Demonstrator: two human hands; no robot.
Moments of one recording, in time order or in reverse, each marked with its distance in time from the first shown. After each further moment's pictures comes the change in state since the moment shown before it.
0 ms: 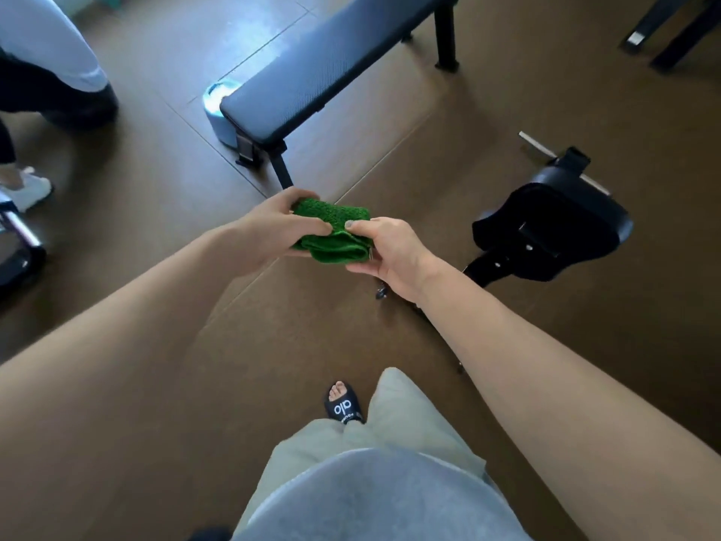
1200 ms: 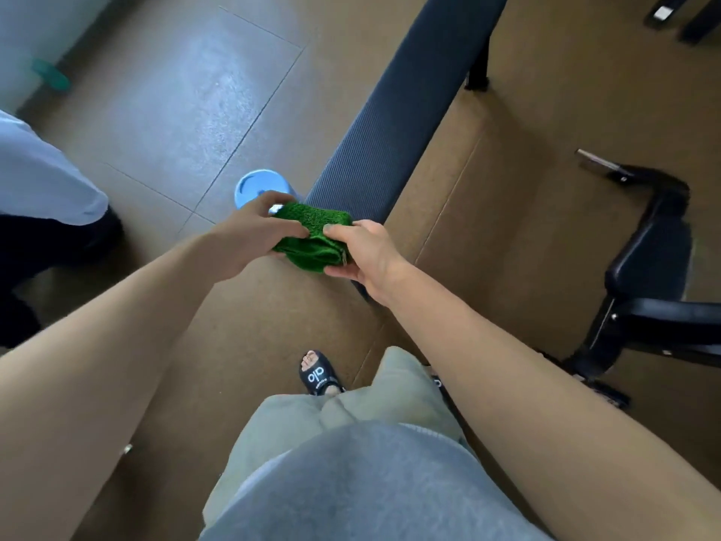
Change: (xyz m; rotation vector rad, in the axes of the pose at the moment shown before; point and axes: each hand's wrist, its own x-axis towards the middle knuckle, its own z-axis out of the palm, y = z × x) left_hand 0.449 0.180 -0.521 0.179 -0.130 -0.065; right_hand 0.463 -0.278 0.407 0.194 0.240 0.019
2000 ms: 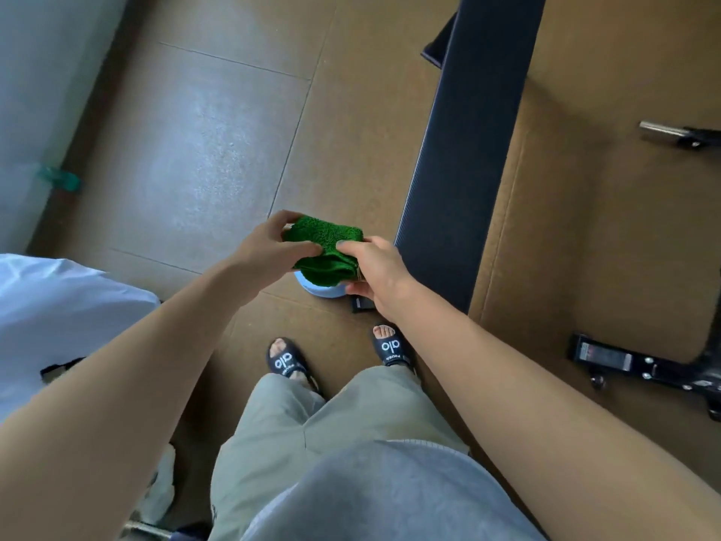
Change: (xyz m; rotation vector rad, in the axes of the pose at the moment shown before) left_hand 0.249 0.104 -0.261 0.262 -0.114 0.048; right_hand 0.236 -0.132 0.237 0.127 0.240 0.058
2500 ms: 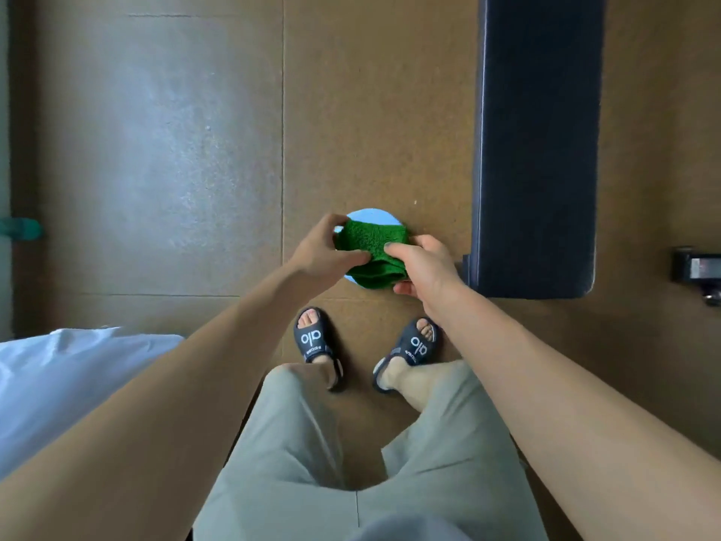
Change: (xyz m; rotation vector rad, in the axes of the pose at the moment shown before) left_hand 0.228 -0.138 -0.080 0.262 -0.236 0.056; right_hand 0.191 0.086 0.139 0.082 0.316 0.084
